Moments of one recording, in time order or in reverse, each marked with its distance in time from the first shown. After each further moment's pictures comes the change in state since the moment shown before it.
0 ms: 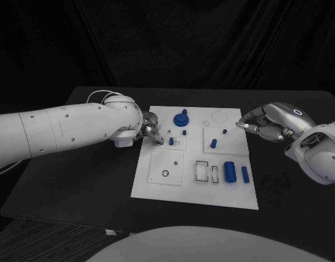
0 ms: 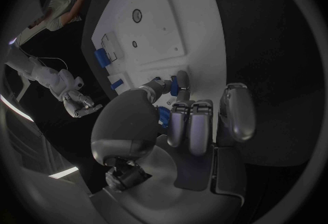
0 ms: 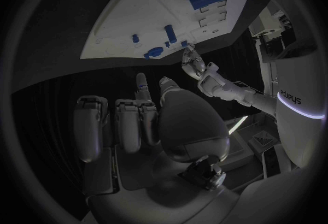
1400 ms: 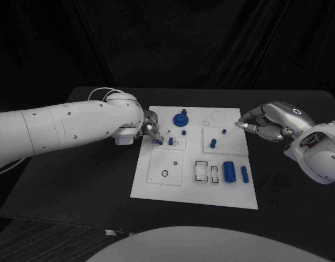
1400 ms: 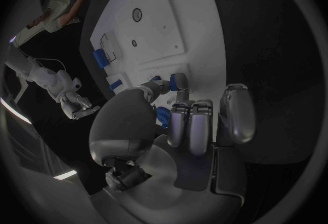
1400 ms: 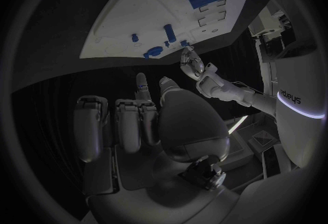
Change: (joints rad) left arm 0.009 0.023 0.004 -0.022 -0.001 0.037 -0.023; left_hand -0.035 -0.029 0.056 0.041 -0.012 -0.027 -0.005 0.056 0.093 0.000 0.000 0.000 0.000 0.000 0.000 0.000 0.000 0.000 0.004 -0.004 0.013 0.000; right arm 0.002 -0.003 0.000 0.005 0.000 0.000 0.000; right_hand 0.000 0.000 0.000 0.000 0.000 0.000 0.000 0.000 0.000 0.000 0.000 0.000 0.000 0.000 0.000 0.000 0.000 0.000 0.000 0.000 0.000 0.000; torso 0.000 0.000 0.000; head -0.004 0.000
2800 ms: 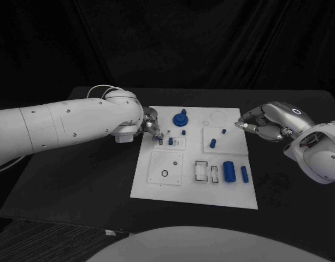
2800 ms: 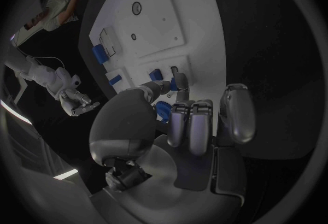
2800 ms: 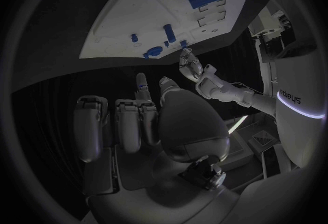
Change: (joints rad) left arm 0.015 0.002 -0.004 -0.003 0.000 -0.022 -0.004; left_hand 0.000 0.000 0.000 0.000 0.001 -0.001 -0.003 0.008 0.005 0.000 0.000 0.000 0.000 0.000 0.000 0.000 0.000 0.000 0.000 0.000 0.000 0.000; right arm 0.000 0.001 0.000 0.001 0.000 0.001 0.000; right_hand 0.000 0.000 0.000 0.000 0.000 0.000 0.000 0.000 0.001 0.000 0.000 0.000 0.000 0.000 0.000 0.000 0.000 0.000 0.000 0.000 0.000 0.000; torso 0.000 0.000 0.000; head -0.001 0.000
